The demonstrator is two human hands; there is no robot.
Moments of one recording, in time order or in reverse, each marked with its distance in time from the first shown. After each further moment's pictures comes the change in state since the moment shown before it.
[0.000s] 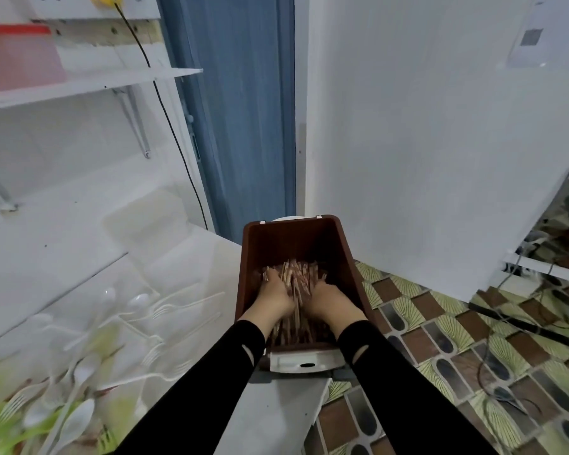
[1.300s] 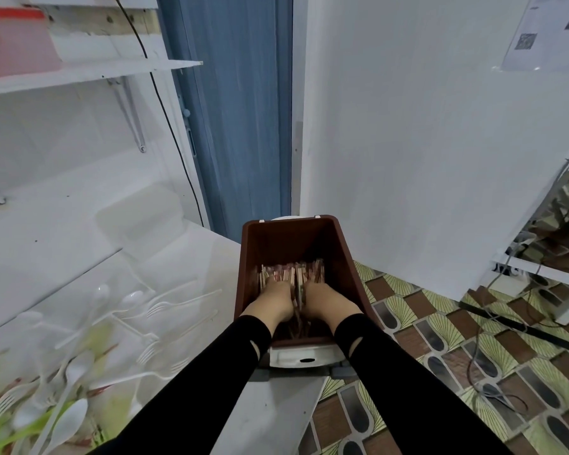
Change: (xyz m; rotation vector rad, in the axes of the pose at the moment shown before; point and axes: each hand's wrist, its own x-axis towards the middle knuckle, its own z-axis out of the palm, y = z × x) left_hand 0.000 0.003 0.001 0.521 -0.129 0.216; right_hand 0.003 -0.006 0.000 -0.159 -0.074 -0.088
